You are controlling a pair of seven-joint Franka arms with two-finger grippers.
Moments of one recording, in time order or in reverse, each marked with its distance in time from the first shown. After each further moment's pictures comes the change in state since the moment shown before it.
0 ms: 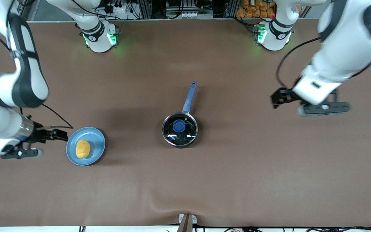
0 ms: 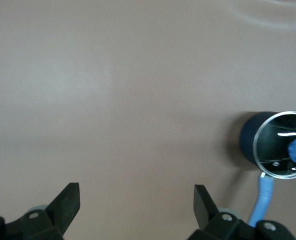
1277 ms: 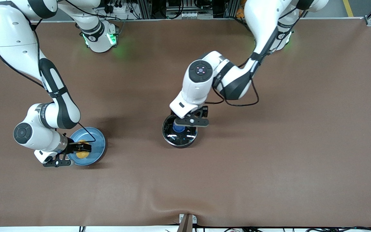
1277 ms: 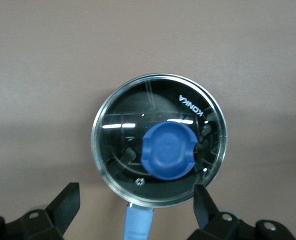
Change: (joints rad) left arm -0.493 0.472 0.093 0.137 -0.004 0.429 -0.295; right arm 0.000 0.219 0.000 -0.109 0.022 0.347 0.000
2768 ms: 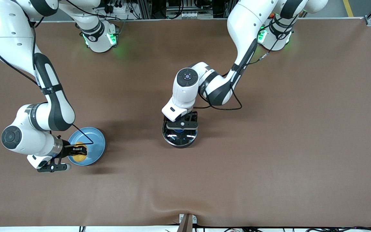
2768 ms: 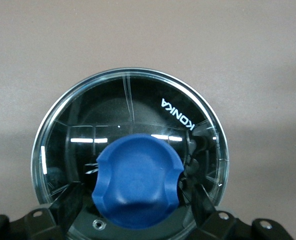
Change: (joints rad) left arm -0.099 0.123 0.081 0.010 0.000 0.170 -0.093; right arm 0.021 -0.024 0.023 0.154 0.004 -0.193 0.017
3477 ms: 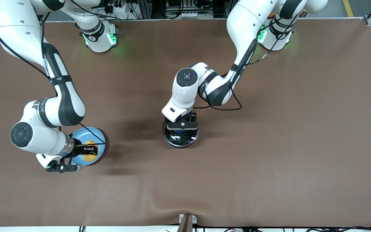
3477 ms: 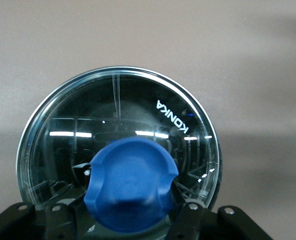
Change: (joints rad) left arm -0.006 0.004 0.014 0.012 0.000 0.001 -0.032; right arm 0.104 -0.037 0.004 0.068 0.027 -0.096 0.173
